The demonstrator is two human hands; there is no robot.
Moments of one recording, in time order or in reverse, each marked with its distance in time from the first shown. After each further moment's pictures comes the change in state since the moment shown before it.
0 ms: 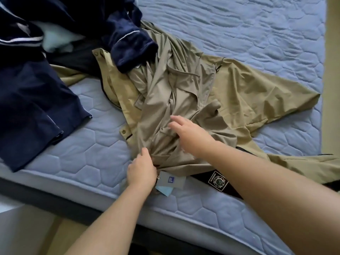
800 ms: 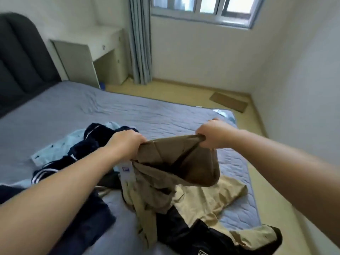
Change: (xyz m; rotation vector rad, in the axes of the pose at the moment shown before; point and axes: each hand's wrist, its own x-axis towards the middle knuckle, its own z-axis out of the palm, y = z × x) left_hand -0.103 0.059 -0.561 0.366 0.296 0.704; right_hand -0.126 -0.129 -0.515 -0.446 0.120 0.221
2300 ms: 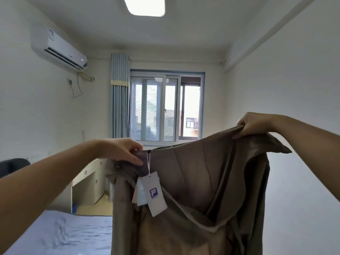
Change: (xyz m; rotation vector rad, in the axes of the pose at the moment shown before) left_hand -0.123 0.071 -0.388 -0.378 0.113 0.294; right_hand -0.351 0.108 -0.360 0.325 0.539 0.524
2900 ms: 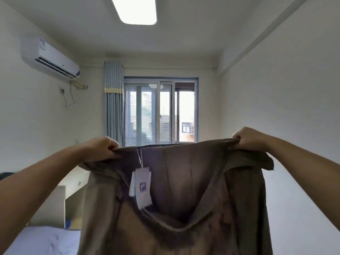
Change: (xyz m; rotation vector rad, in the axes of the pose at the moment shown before) left_hand 0.015 -0.038 -0.030 0.369 0.316 -0.043; right_hand 0.010 0.023 0.037 0.033 0.085 -0.008
